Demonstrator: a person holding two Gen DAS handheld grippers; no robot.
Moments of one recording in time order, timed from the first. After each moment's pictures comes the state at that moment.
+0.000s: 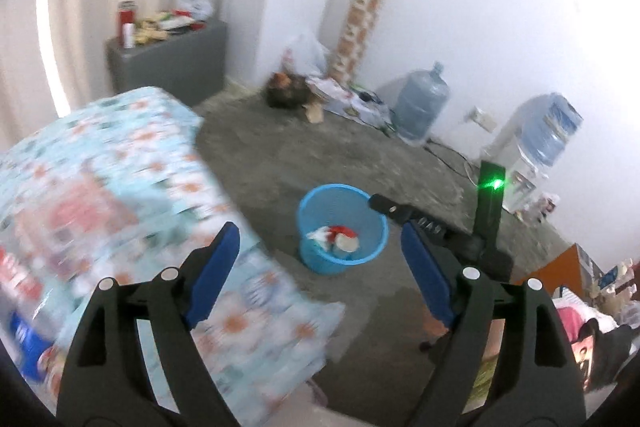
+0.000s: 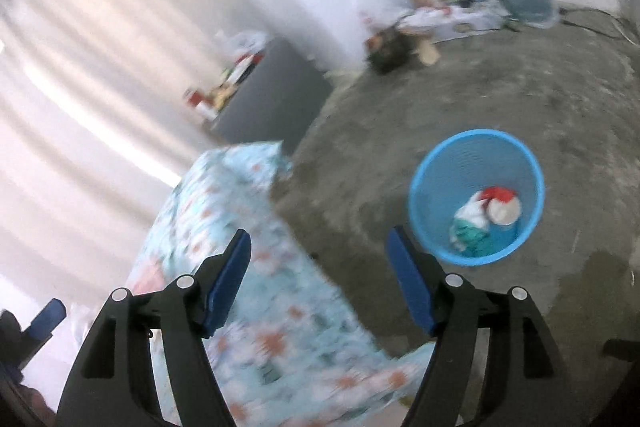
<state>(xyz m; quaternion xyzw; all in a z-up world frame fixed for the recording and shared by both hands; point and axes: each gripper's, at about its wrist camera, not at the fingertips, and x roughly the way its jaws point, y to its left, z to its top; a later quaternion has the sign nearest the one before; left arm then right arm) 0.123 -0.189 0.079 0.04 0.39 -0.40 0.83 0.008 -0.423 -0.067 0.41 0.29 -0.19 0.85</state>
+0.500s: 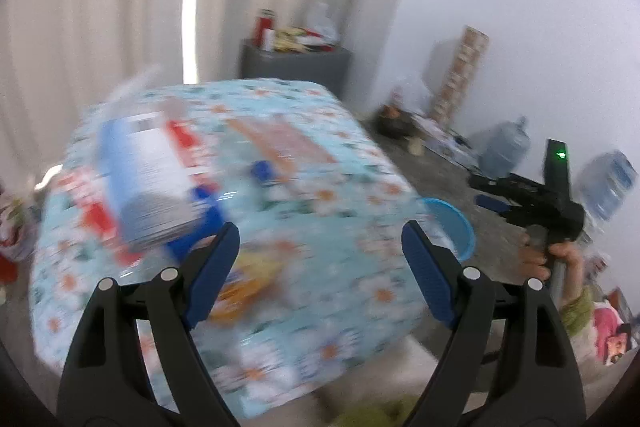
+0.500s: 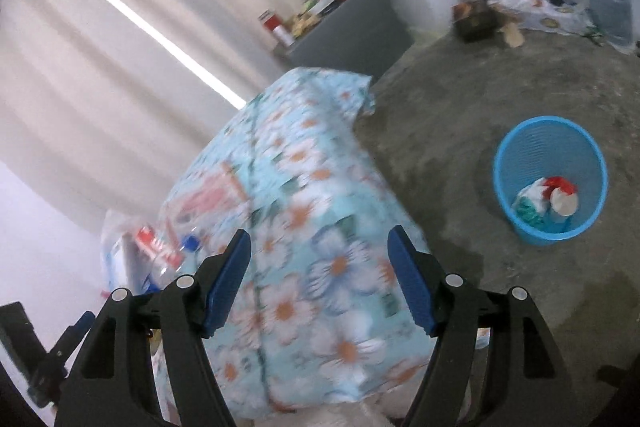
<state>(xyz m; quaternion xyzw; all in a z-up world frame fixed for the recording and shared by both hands) 0.079 0.039 0.063 -0.01 0.35 -0.23 0.91 0.049 -0.329 -0.039 0.37 0.35 -0.05 0.86</state>
